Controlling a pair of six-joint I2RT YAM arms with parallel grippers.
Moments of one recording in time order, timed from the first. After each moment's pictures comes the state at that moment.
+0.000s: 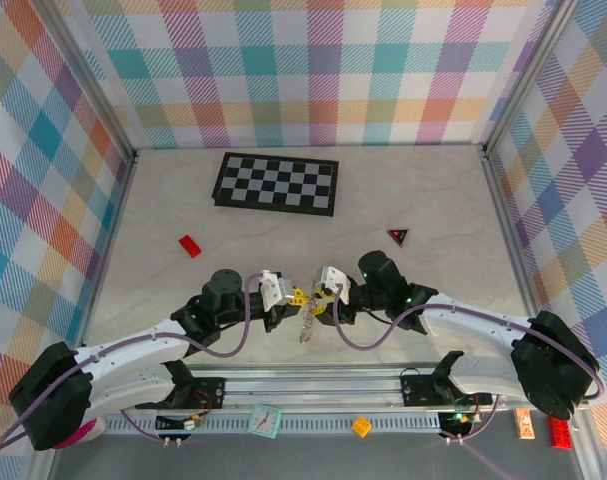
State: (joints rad) left arm -0.81 0.99 0.34 0.39 0.48 0.16; right arm 0.82 1.19 0.51 0.10 -0.55 -0.24
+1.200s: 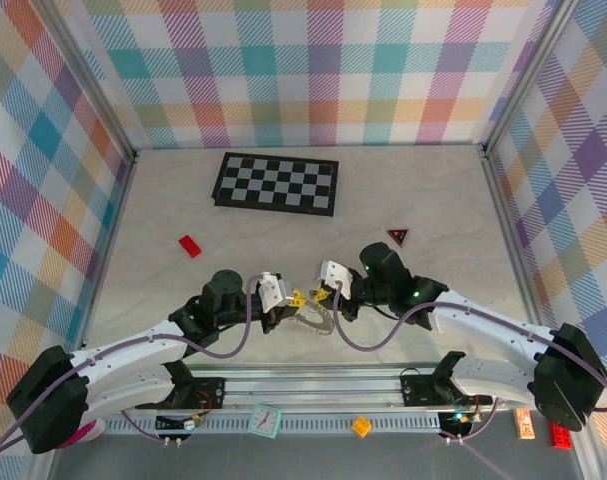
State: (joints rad) left arm -0.81 0.96 0.35 0.31 0.44 0.20; right arm 0.82 1.10 0.64 -0.14 -0.48 -0.34
